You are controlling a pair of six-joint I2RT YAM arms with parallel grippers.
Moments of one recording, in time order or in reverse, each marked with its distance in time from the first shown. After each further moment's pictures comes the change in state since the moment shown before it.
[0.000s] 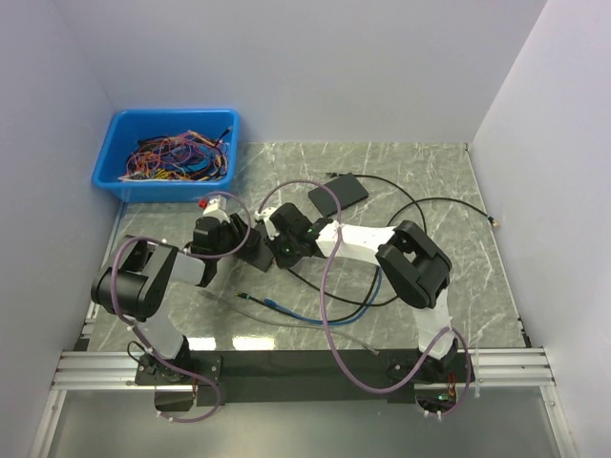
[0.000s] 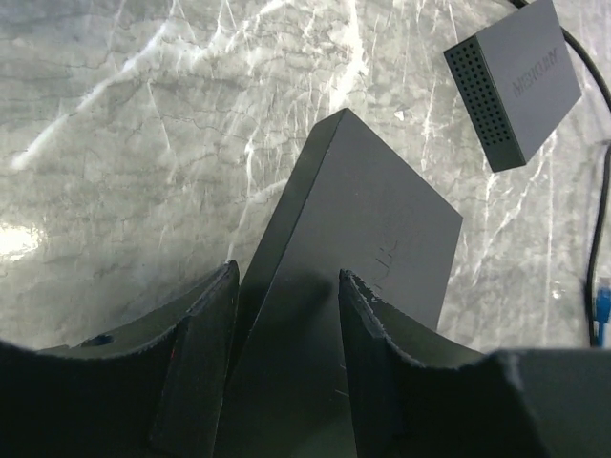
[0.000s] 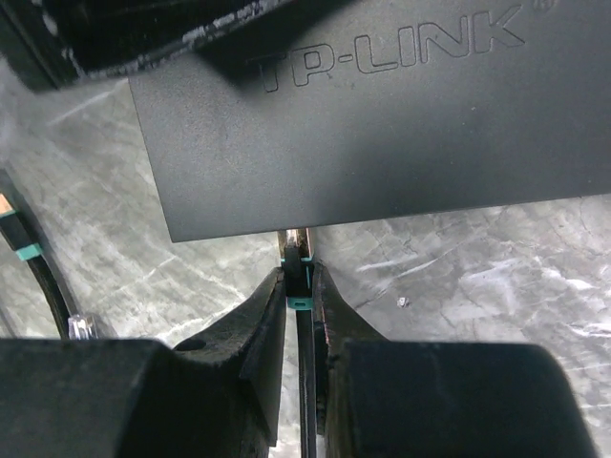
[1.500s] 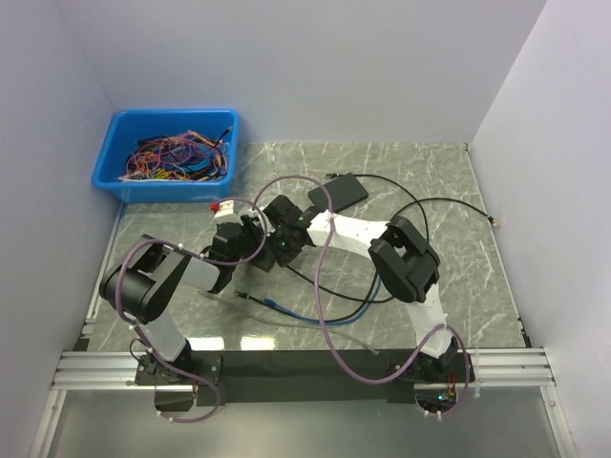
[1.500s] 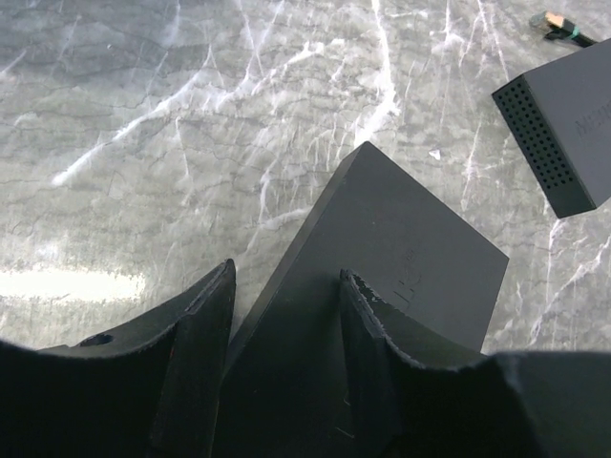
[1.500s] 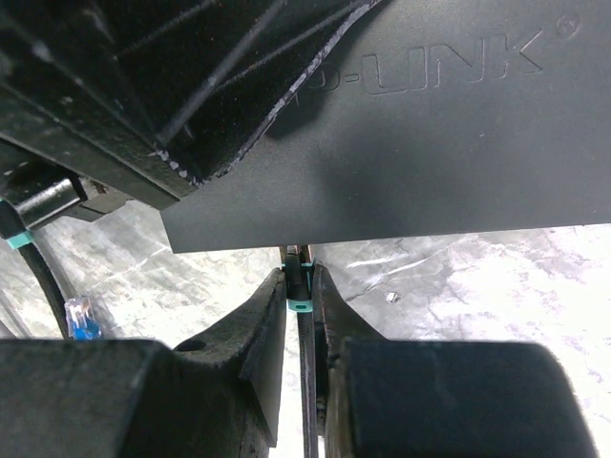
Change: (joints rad) left arm -0.198 0.016 0.001 0.043 -0.415 0.068; right arm -0.004 0.094 0.210 -0.251 -0.027 -0.048
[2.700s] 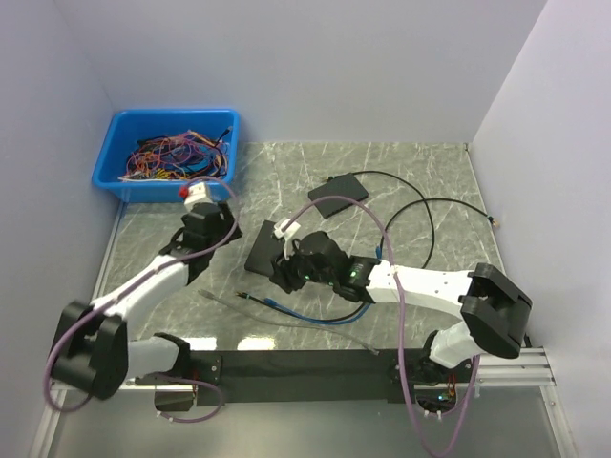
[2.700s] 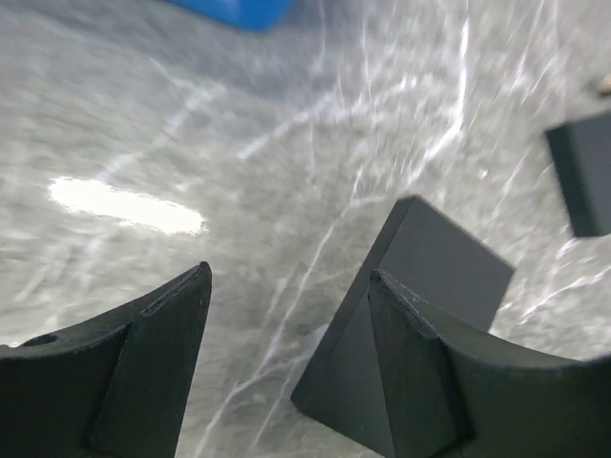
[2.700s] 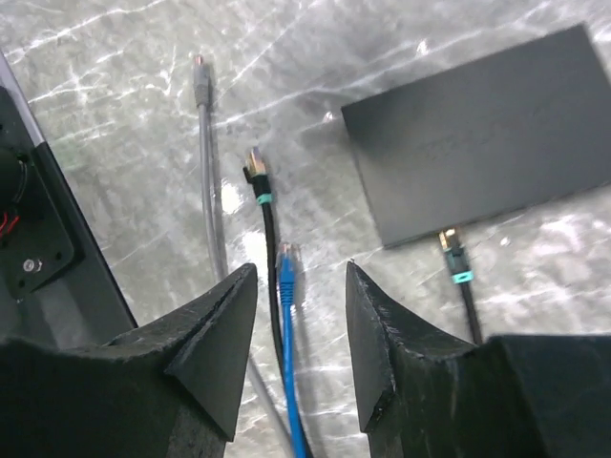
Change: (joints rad) left arm 0.100 -0.472 0.185 -0.846 -0.083 -0.024; right arm 0.167 -0.625 -0.663 0.600 0.096 0.157
